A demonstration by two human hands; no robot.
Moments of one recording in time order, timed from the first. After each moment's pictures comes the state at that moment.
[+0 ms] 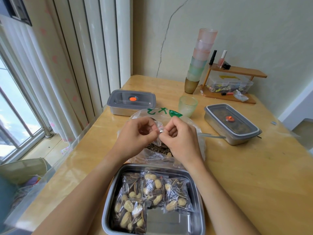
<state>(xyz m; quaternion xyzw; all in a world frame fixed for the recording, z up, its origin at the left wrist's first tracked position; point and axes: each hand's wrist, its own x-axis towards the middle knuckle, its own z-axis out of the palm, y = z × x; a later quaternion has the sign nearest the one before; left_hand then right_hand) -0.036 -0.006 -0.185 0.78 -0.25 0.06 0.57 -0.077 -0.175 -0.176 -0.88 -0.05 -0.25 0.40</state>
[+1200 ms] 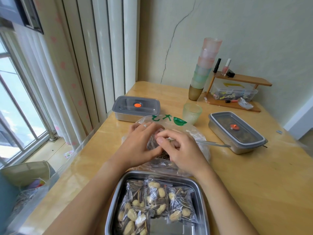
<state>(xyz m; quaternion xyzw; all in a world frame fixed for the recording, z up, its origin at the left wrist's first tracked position) -0.024 0.002 -0.200 0.87 -0.34 0.18 0.32 -0.077 -0.182 -0.171 -0.87 -0.17 -0.10 0.45</state>
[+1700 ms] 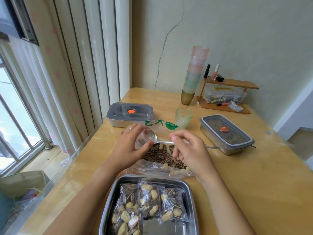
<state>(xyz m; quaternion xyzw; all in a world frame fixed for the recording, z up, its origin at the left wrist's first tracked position) -0.016 0.006 -0.206 0.85 -0.30 0.20 0.38 -0.103 -0.204 -0.152 -0.80 -0.01 -0.10 0.60</state>
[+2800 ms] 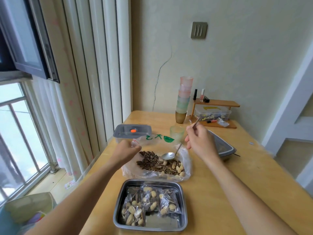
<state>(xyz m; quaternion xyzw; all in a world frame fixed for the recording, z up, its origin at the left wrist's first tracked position) -0.013 0.021 -0.161 0.88 -0.11 0.01 0.45 -0.108 -0.239 -0.086 -0.86 0.06 -0.27 0.42</state>
